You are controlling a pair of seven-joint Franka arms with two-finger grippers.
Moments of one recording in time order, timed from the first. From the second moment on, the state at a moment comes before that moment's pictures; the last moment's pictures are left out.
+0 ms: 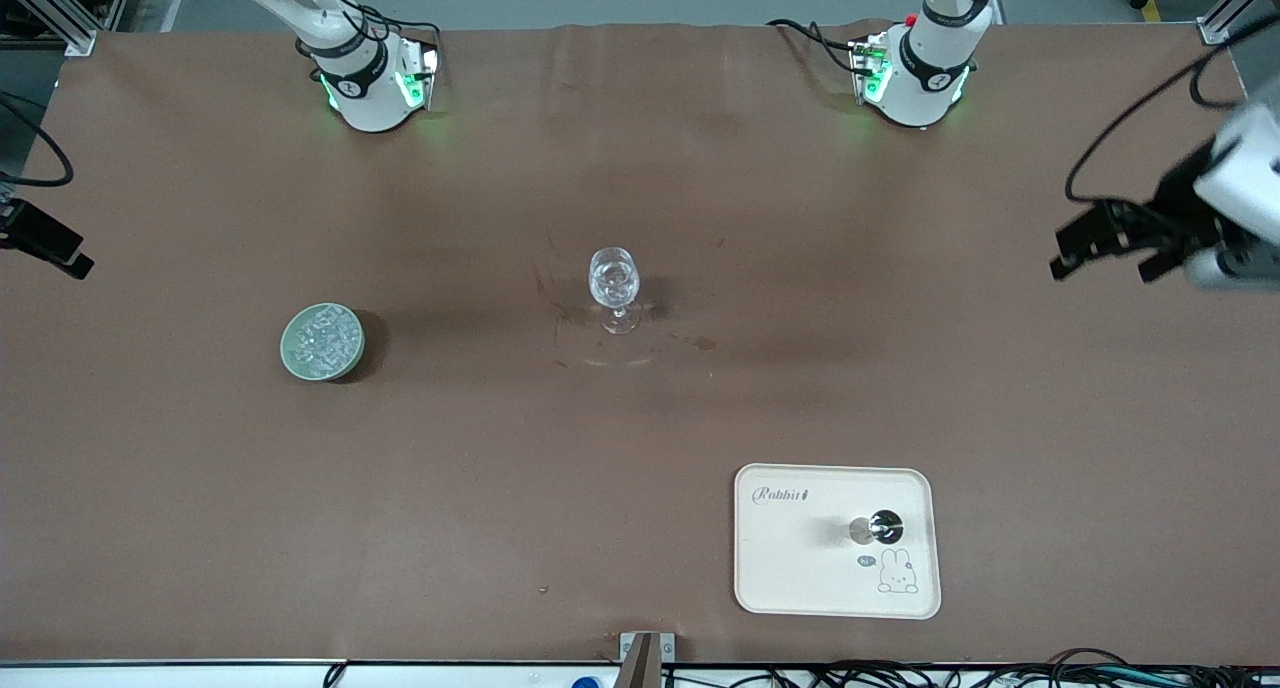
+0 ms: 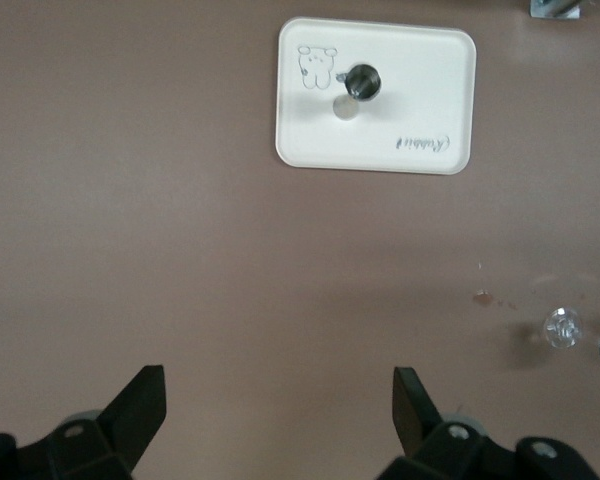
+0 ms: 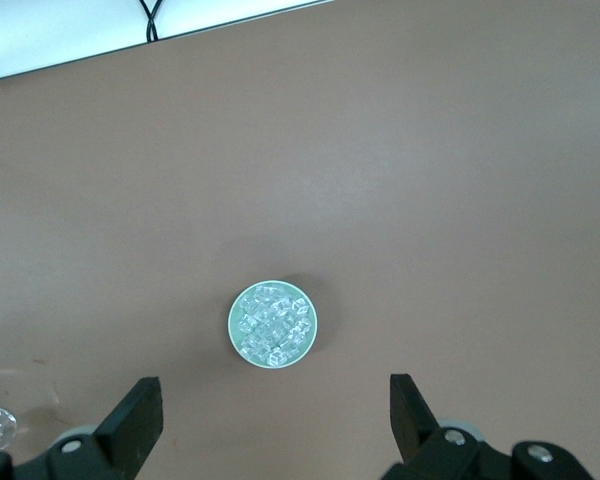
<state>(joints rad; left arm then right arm) -0.05 0.00 -0.09 -1.56 -0.07 1.65 -0.10 0.01 0.05 -0.07 -1.45 -0.04 1.59 0.19</state>
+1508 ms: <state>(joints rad) -0.08 0.00 -0.11 -1.53 -0.04 1.58 -0.12 0.03 0.05 -0.12 -1.45 0.02 1.53 0.15</state>
